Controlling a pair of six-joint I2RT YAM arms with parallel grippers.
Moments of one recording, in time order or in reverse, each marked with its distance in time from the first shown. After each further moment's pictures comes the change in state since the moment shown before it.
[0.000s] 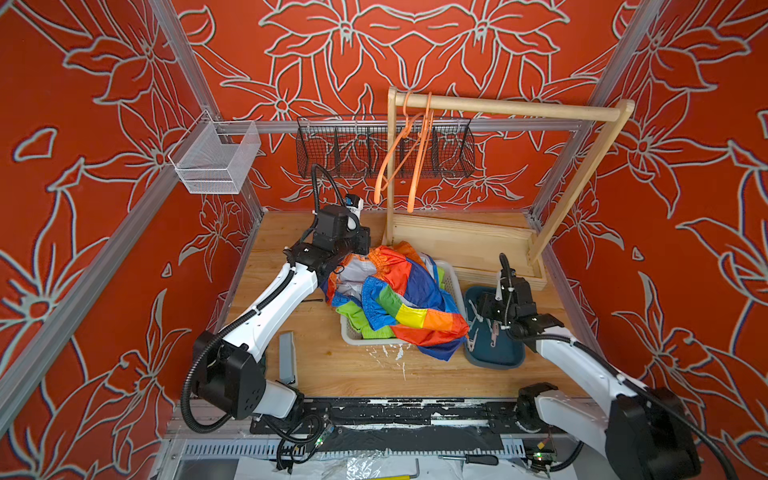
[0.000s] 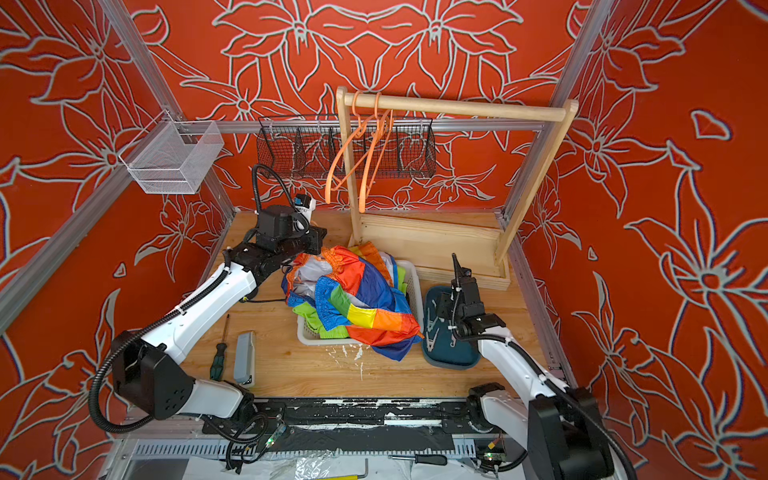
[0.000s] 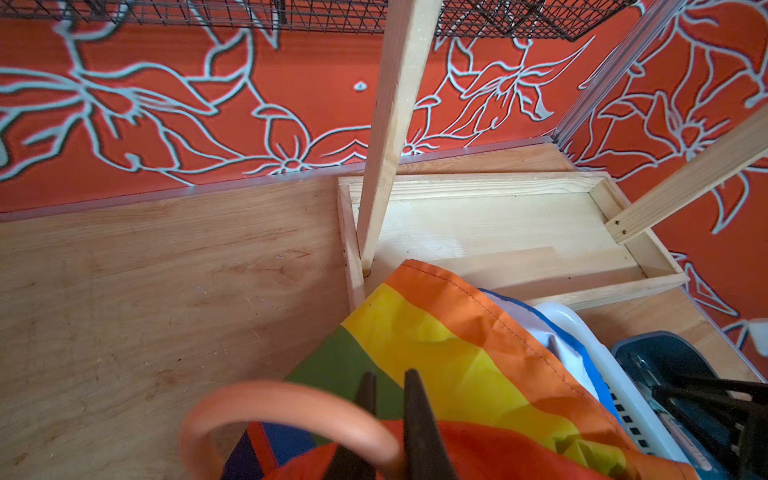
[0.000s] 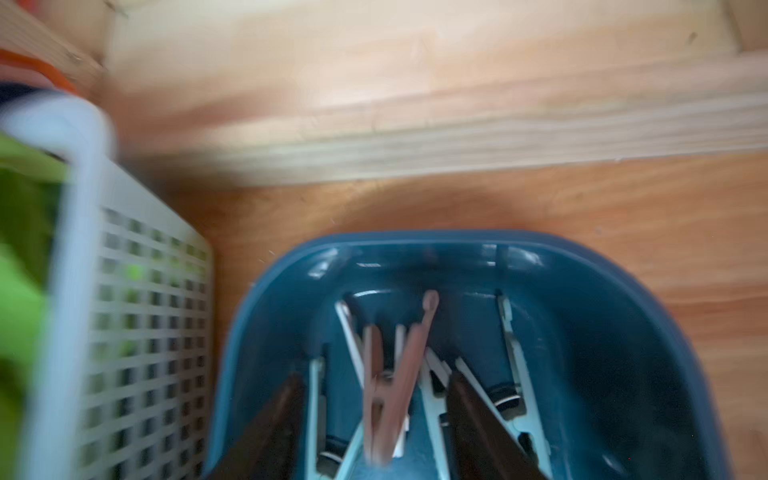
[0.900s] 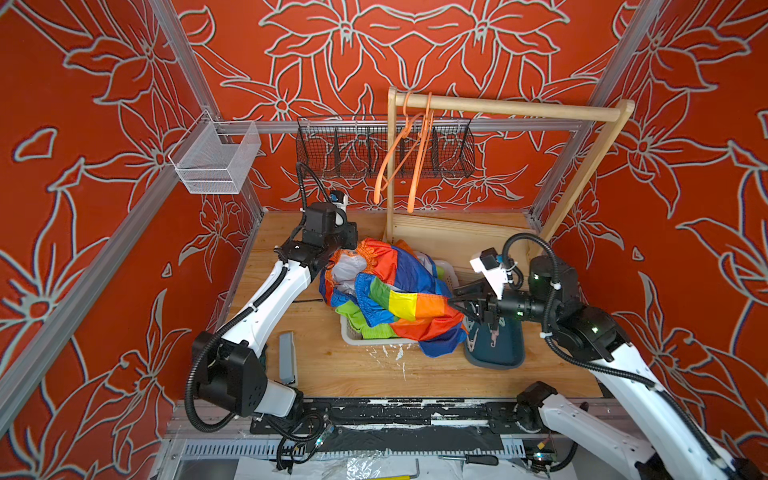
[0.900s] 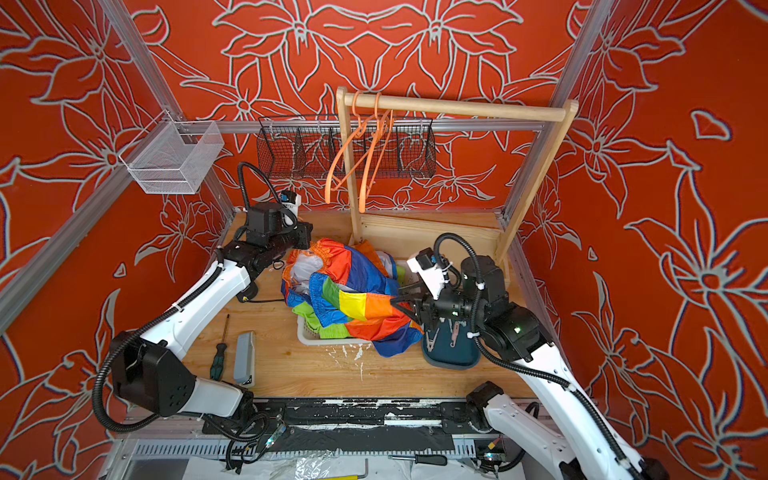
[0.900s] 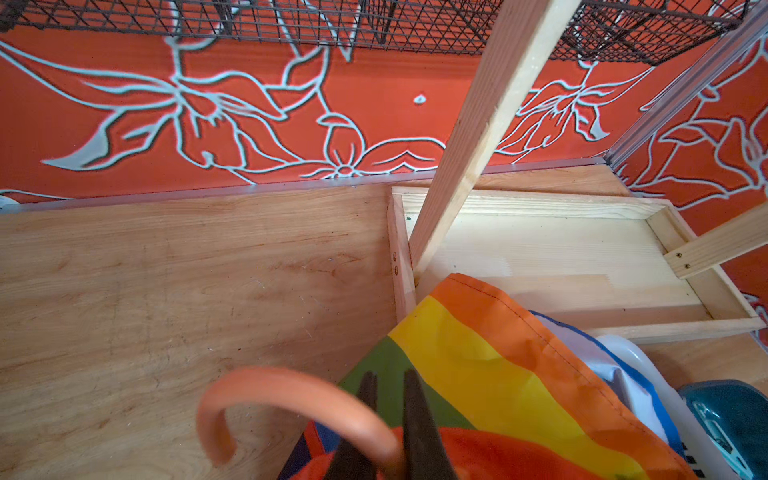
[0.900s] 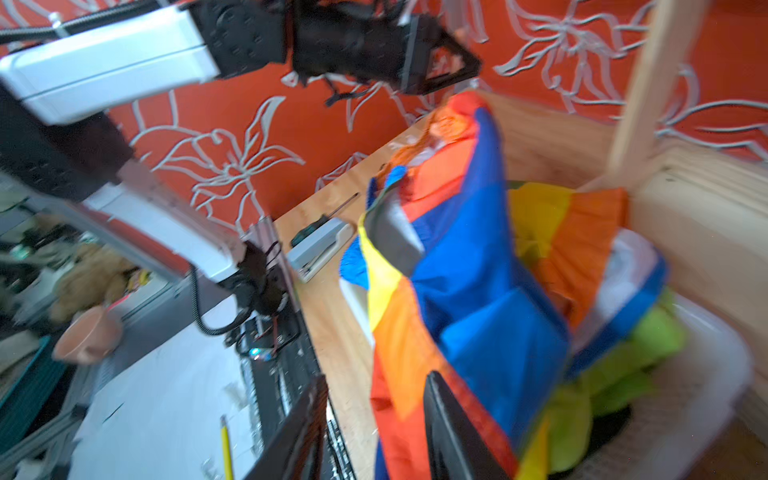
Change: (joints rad) left arm 0.100 0.007 0.000 0.008 -0.042 0.011; right arm 0.358 -0.105 0.566 -0.433 -0.764 -0.321
